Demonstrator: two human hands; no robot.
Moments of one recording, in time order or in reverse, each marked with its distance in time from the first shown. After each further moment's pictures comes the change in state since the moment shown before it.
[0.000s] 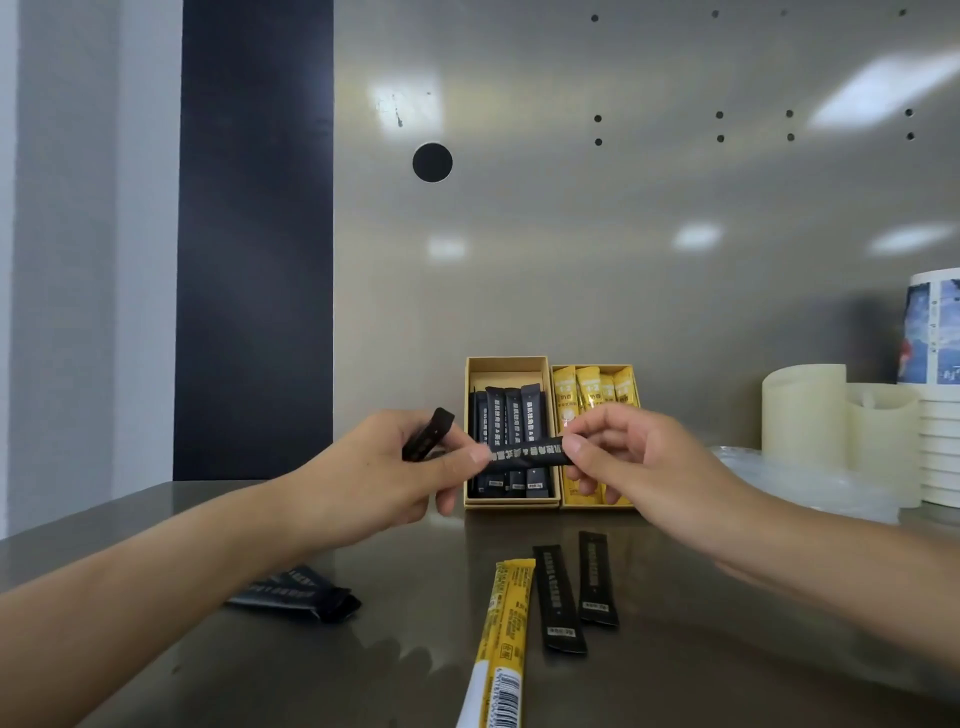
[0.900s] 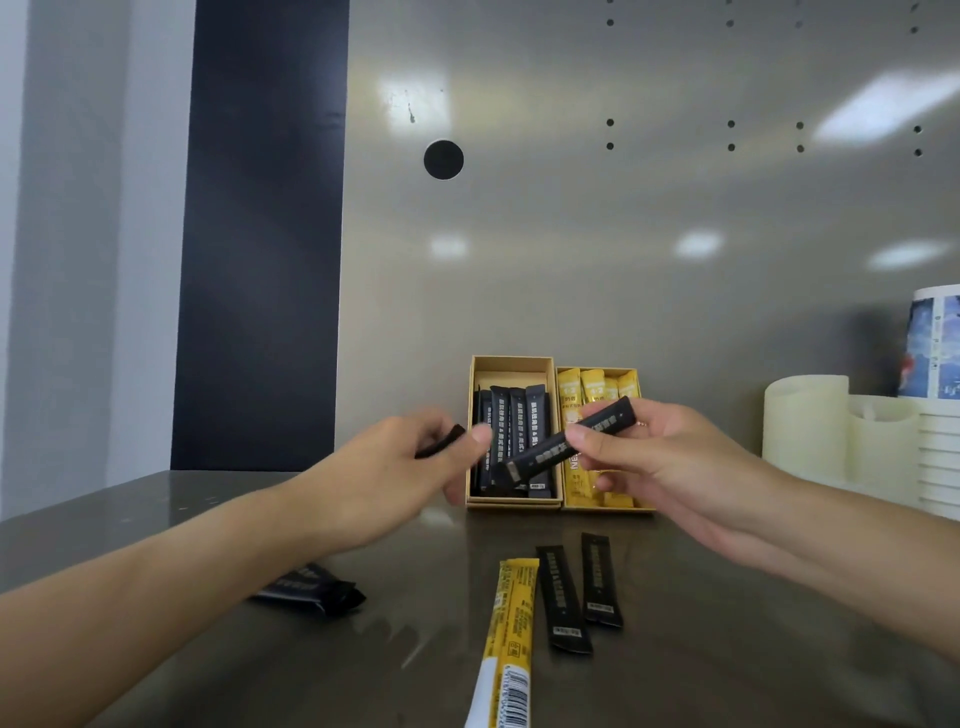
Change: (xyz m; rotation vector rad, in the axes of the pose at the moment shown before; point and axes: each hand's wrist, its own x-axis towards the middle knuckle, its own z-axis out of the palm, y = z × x) left_hand 0.005 -0.016 0.001 0.226 0.119 -0.004; right_hand 0.010 -0.002 -0.006 0.421 0.021 0.209
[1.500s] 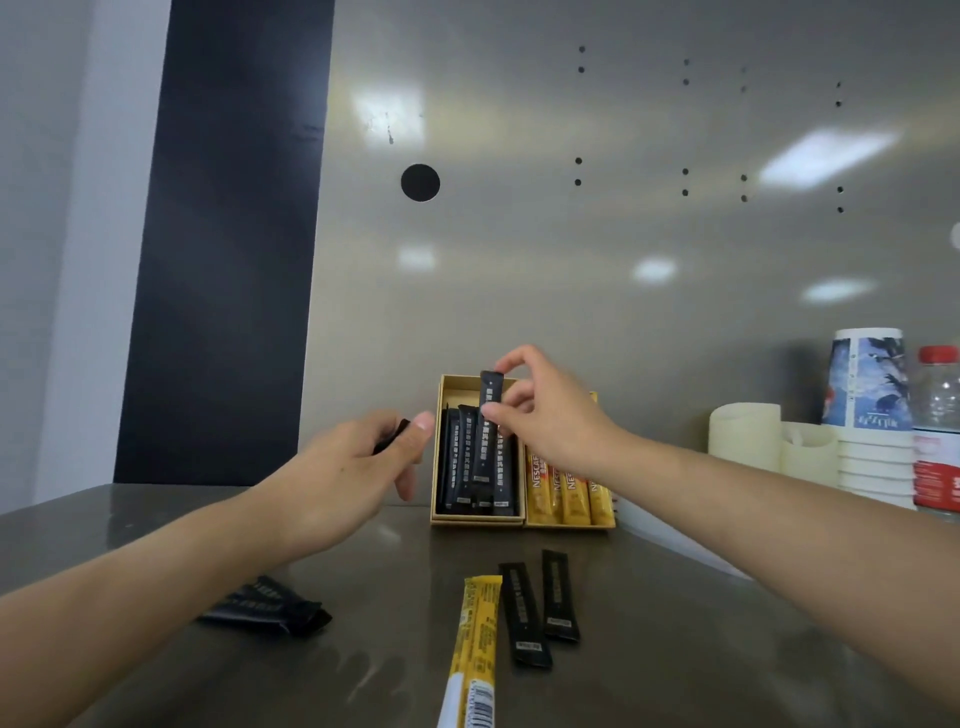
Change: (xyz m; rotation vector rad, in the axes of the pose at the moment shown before) left_hand 0.011 -0.010 -0.007 -0.068 0.106 0.002; right_hand 0.071 -0.018 0.029 -0.781 0.051 -0.359
